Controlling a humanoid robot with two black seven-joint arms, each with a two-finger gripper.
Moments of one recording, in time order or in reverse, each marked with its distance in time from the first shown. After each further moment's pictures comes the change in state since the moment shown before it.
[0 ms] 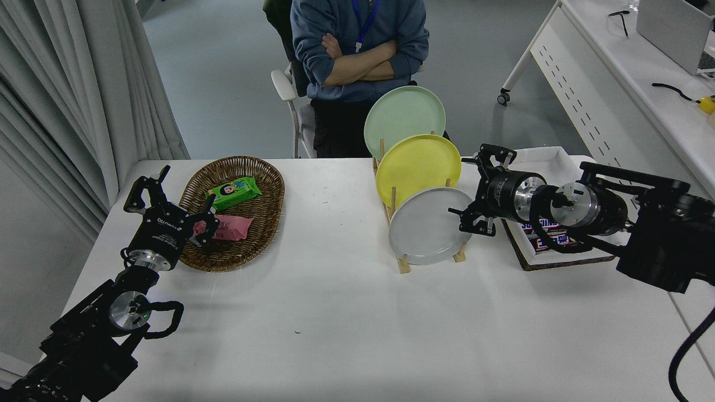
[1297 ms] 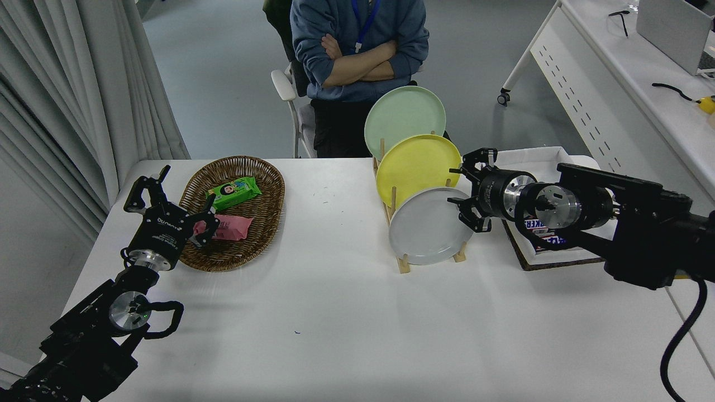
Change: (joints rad) left arm 0.000 0.000 0.000 0.000 0.000 0.000 0.000; right arm 0.004 0.047 0.035 -0.045 -0.122 -0.038 -0.068
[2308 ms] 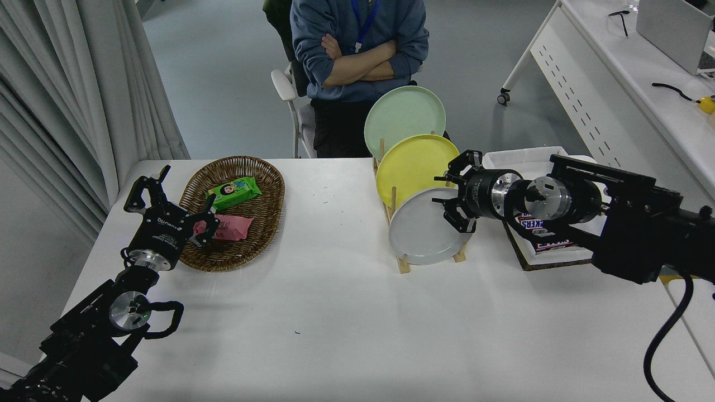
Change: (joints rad) left arm 0.000 0.000 0.000 0.000 0.000 0.000 0.000; right arm 0.002 0.027 0.036 -0.023 0.038 -0.021 -0.059
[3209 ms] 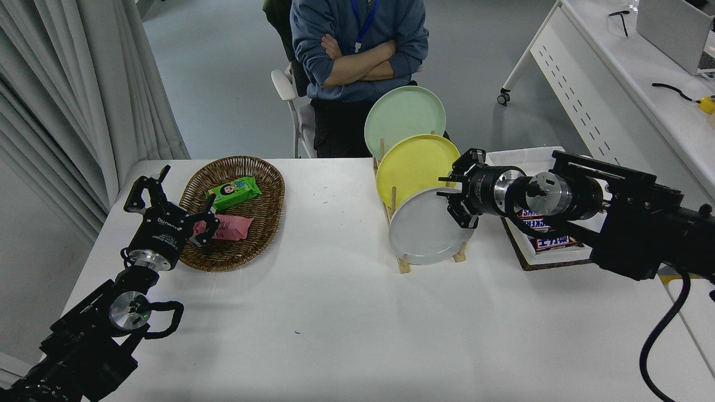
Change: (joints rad) left arm 0.000 0.000 0.000 0.000 0.000 0.000 0.000; right arm -0.003 0.005 0.022 -0.019 0.003 -0.008 -0.024
